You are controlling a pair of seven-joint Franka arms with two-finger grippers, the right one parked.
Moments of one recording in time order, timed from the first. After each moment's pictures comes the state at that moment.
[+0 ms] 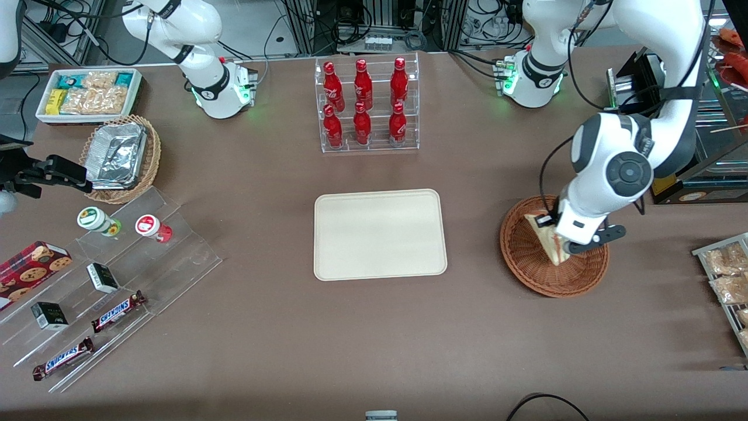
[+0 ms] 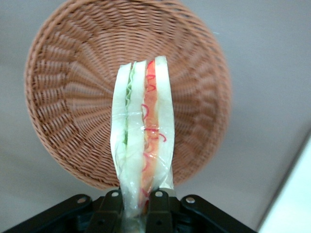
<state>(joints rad) -0.13 0.18 -0.11 -2.01 0.05 2.05 -0.55</state>
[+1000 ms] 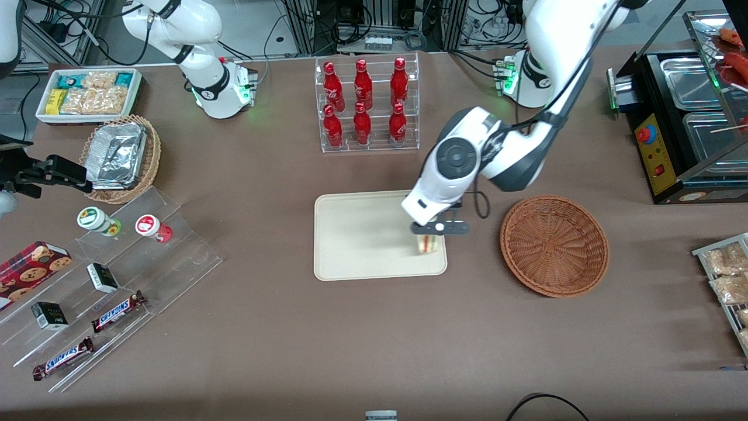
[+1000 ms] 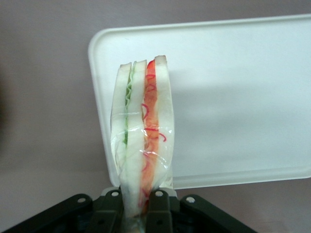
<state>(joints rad) -0.33 0.48 -0.38 -1.70 0.05 2.05 -0.68</state>
